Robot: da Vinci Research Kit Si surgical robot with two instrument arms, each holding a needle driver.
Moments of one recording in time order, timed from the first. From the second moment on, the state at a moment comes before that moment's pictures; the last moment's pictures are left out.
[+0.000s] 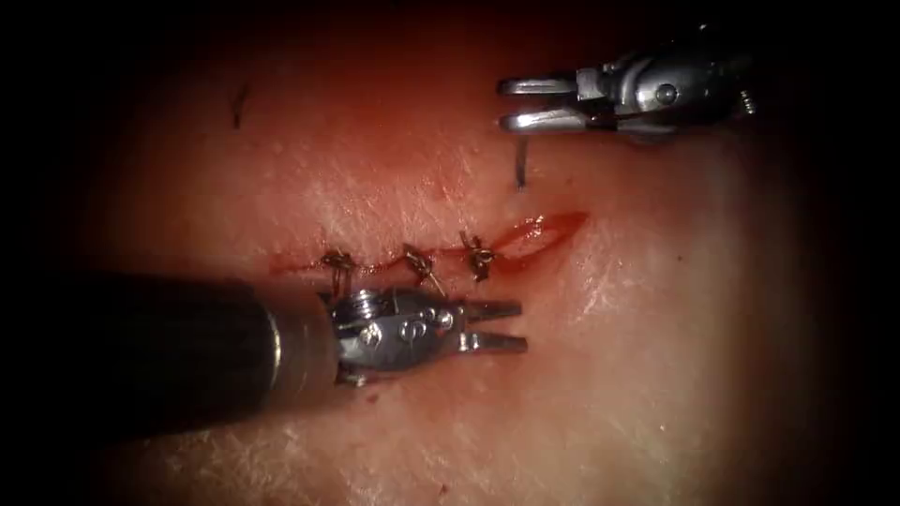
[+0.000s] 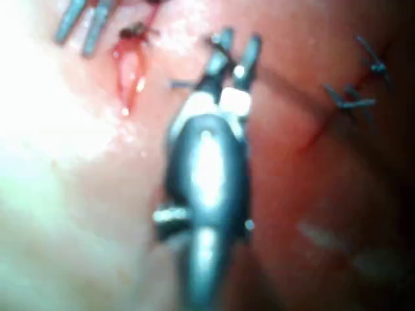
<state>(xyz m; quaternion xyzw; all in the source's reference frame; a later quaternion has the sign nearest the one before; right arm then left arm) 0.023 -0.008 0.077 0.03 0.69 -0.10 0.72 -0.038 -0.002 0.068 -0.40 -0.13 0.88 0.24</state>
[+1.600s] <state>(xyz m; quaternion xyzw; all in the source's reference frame) 0.024 -0.009 0.079 0.23 0.61 0.13 0.75 -0.038 -0.002 0.068 -0.40 -0.13 0.88 0.23</state>
